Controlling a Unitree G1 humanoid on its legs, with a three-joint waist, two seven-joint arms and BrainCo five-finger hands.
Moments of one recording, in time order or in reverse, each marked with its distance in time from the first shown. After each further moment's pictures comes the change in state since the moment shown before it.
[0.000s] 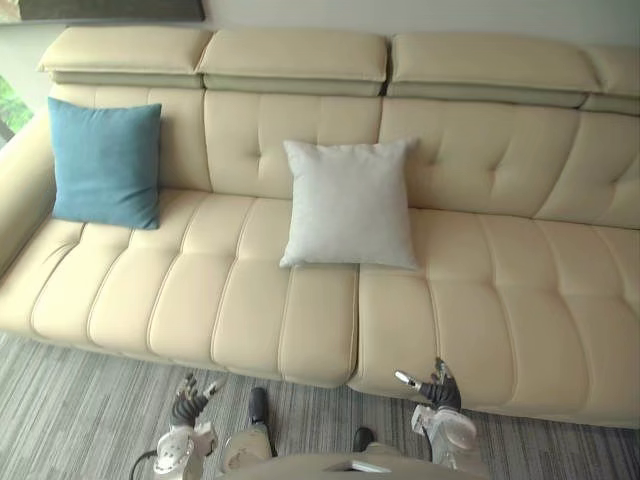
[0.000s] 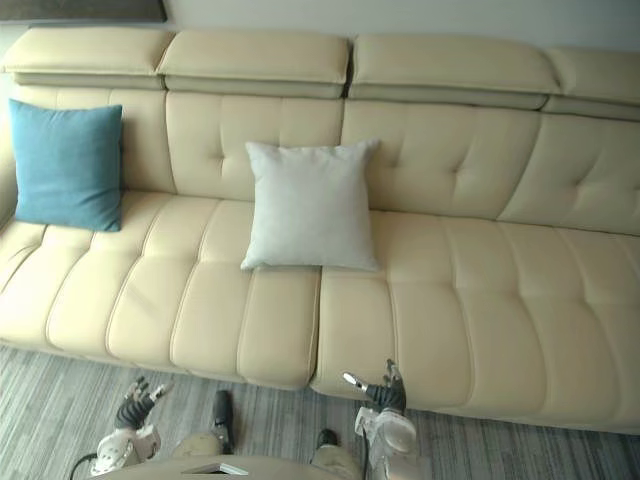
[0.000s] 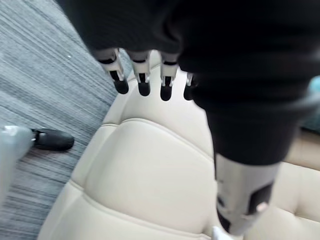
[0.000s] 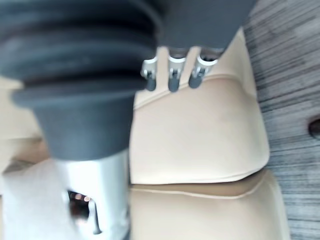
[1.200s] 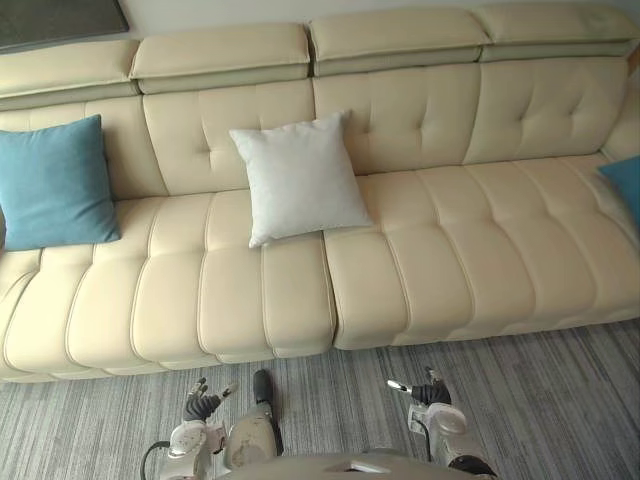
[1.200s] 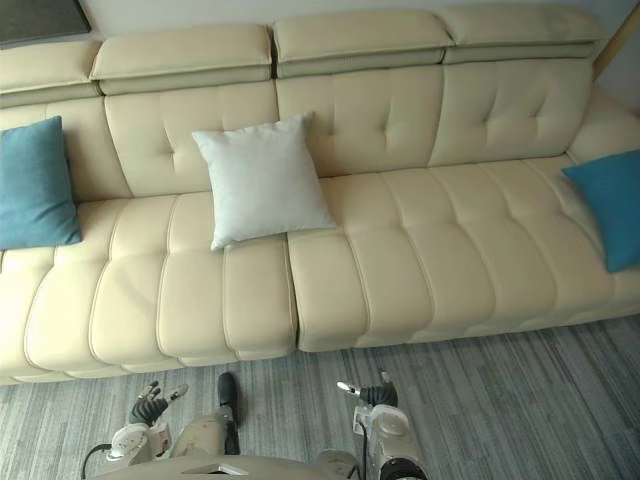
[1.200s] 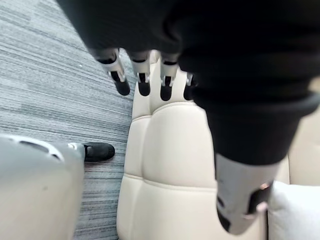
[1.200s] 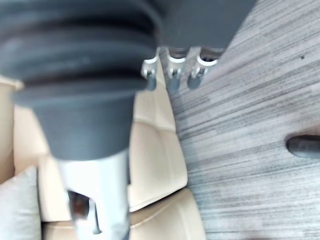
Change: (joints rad) left arm -0.109 0.025 -0.082 0.112 0.028 0.033 0.045; right arm -0.170 -0.062 -0.006 0.262 -0.063 0.046 -0.011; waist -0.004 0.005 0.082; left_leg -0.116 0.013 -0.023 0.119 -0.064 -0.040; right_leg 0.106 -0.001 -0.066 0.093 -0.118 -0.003
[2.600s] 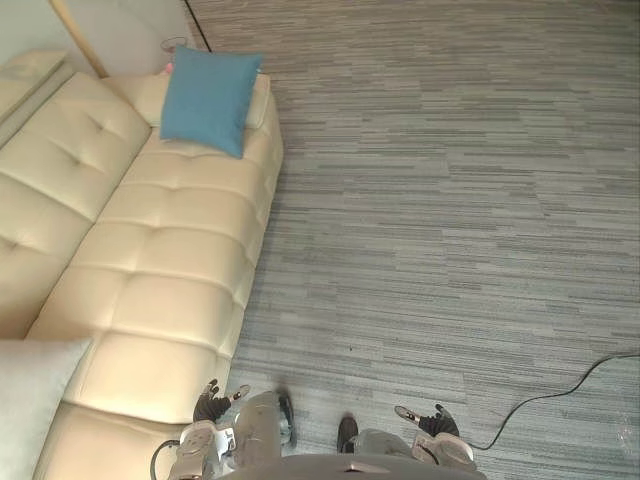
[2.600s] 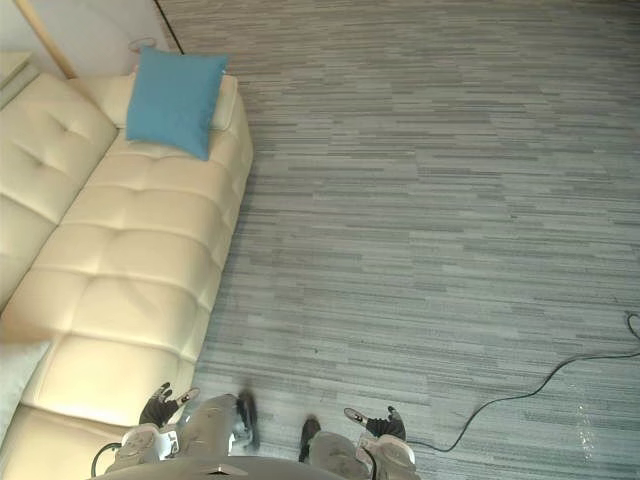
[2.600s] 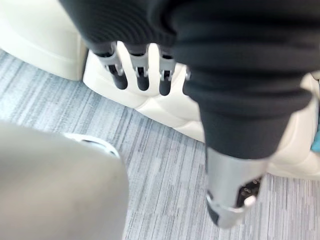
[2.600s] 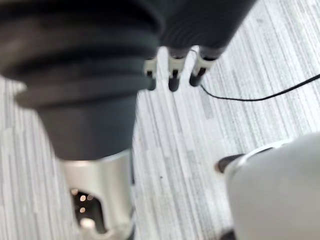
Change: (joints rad) left arm 0.004 -0.032 0.016 0.003 0.046 0.021 -0.021; right arm 0.052 0.018 -0.038 0.042 0.121 0.029 -0.040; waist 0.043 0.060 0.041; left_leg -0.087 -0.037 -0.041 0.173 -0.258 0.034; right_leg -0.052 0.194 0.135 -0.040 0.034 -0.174
